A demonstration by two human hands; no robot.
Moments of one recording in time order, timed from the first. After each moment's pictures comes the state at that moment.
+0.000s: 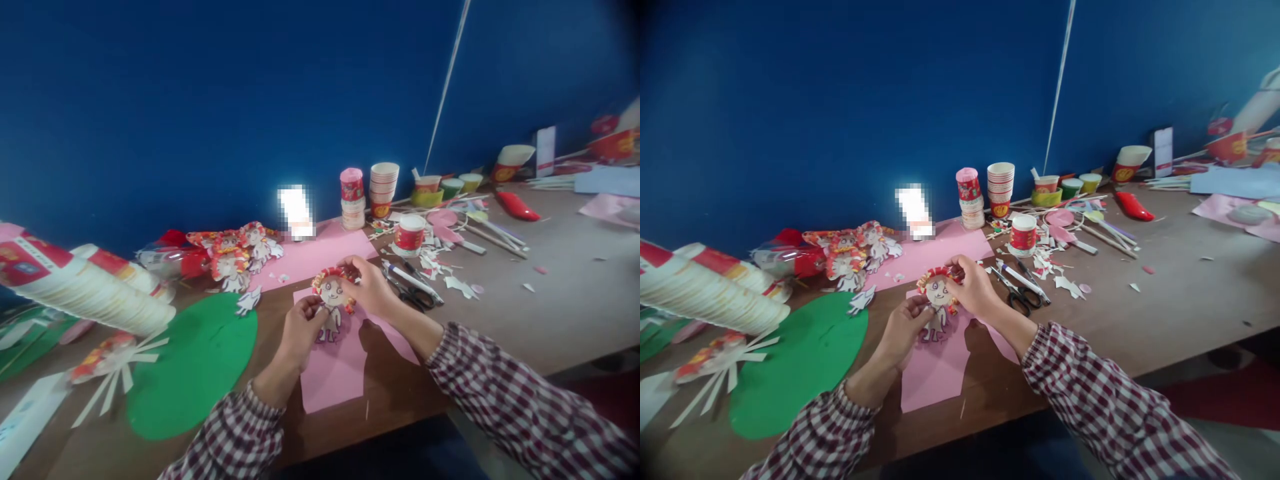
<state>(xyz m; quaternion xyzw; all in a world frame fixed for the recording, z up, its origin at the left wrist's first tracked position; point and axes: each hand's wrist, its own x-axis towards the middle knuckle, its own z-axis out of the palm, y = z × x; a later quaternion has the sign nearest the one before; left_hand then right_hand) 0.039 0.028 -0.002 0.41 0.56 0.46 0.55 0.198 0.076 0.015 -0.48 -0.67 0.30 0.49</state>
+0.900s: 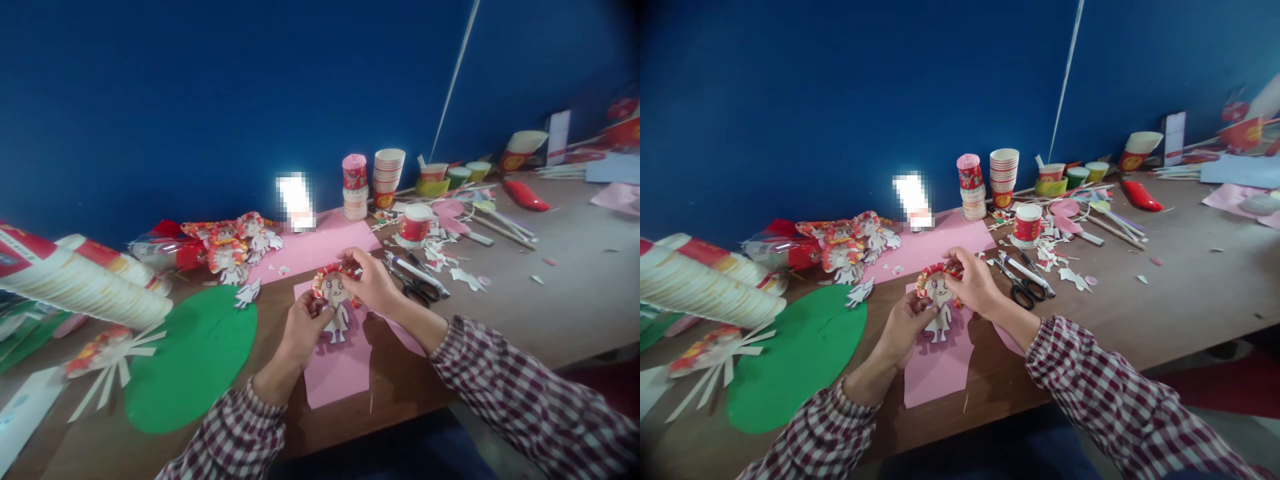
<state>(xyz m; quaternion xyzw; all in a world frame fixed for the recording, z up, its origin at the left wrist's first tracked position) 0.036 0.026 -0.008 0.43 0.53 0.45 0.57 0.193 0.073 0.012 -0.46 -0.70 0.25 0.48</state>
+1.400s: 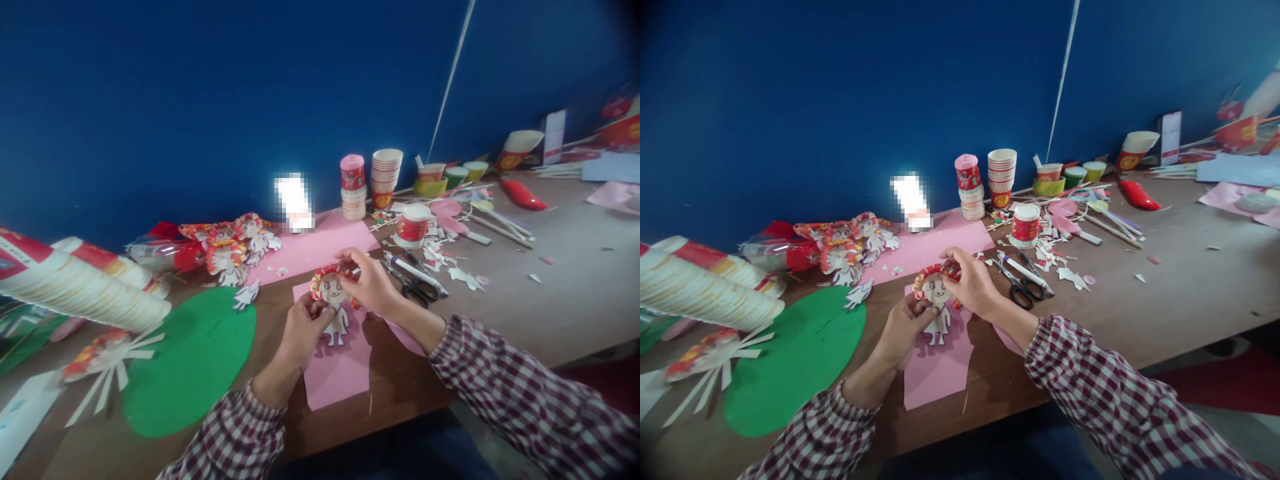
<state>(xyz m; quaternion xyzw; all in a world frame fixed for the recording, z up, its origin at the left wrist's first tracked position) 0.038 0.023 -0.005 0.44 0.52 0.45 0.58 0.193 0.075 0.009 -0.45 -0.71 0.23 0.49</state>
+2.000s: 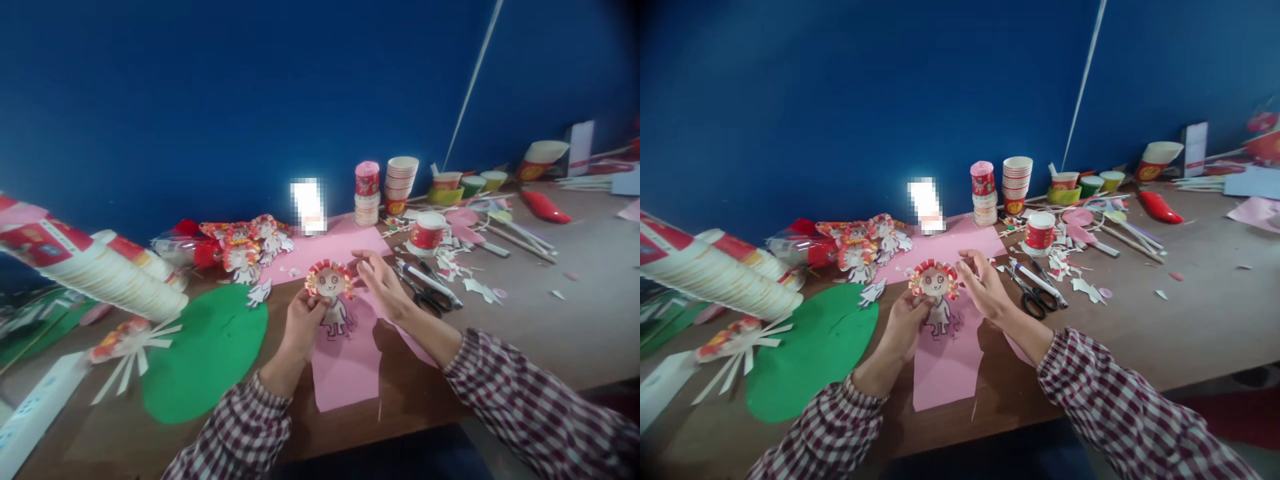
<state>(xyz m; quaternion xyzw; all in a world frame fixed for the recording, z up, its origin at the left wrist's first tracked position) 0.028 0.034 -0.007 0.38 0.50 0.55 0.55 0.194 0.069 0.007 -0.42 -0.62 0.42 0.51</state>
